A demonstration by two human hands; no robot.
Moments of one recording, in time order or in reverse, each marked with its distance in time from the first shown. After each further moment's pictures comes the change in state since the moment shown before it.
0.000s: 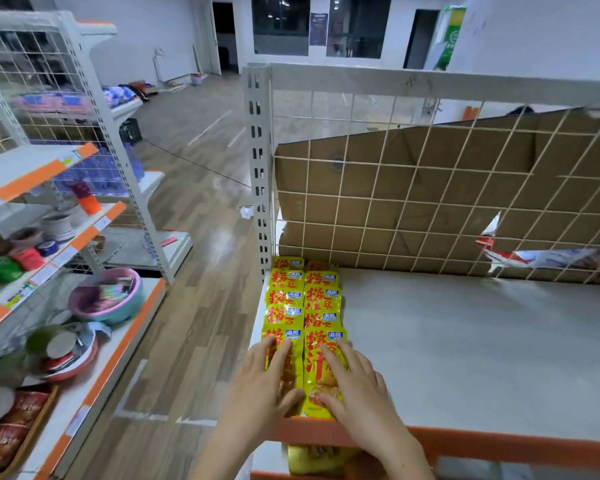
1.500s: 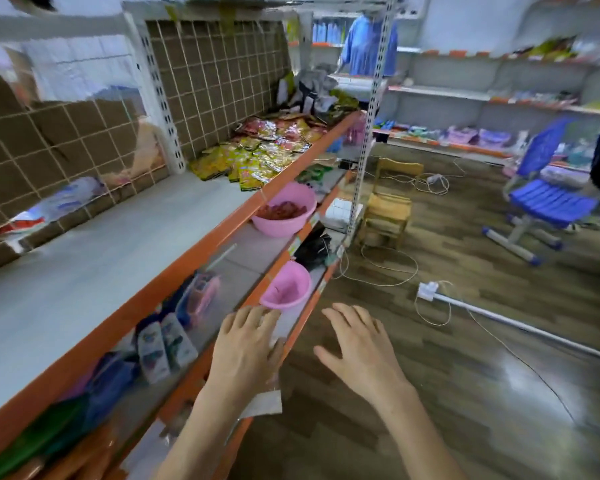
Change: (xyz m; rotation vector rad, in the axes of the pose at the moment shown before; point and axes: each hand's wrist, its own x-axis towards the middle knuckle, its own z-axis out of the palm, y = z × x) left_hand -0.150 0.444 0.160 0.078 -0.007 1.215; right_hand -0.480 0.209 -0.044 -0.081 0.455 1.052
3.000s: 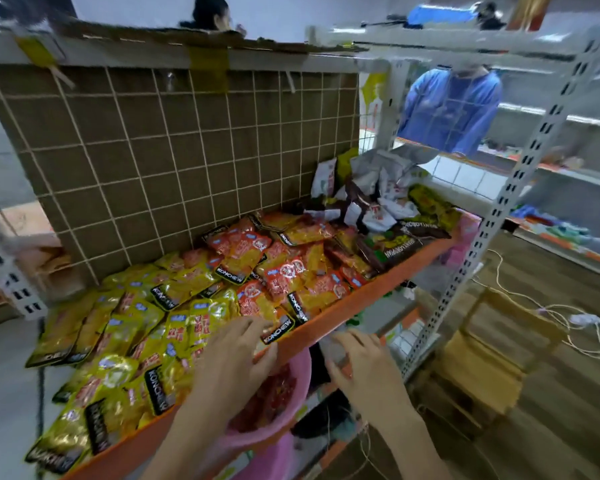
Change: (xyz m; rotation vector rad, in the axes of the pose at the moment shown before) left_hand 0.615 -0.061 0.188 -0.183 0.125 -0.504; right_hand 0.671 0.302 -0.048 0.149 -0.072 -0.353
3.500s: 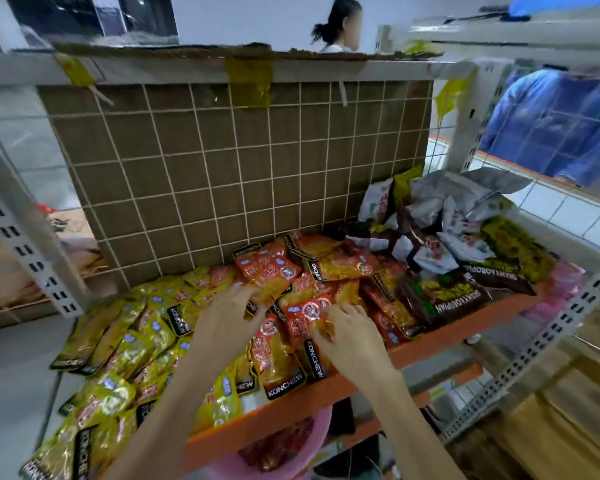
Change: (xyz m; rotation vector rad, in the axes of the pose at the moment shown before) left_hand 0.106 -0.041 0.001 0.074 0.071 -0.321; right_hand 0.149 -0.010 -0.018 0.041 -0.113 -0.206
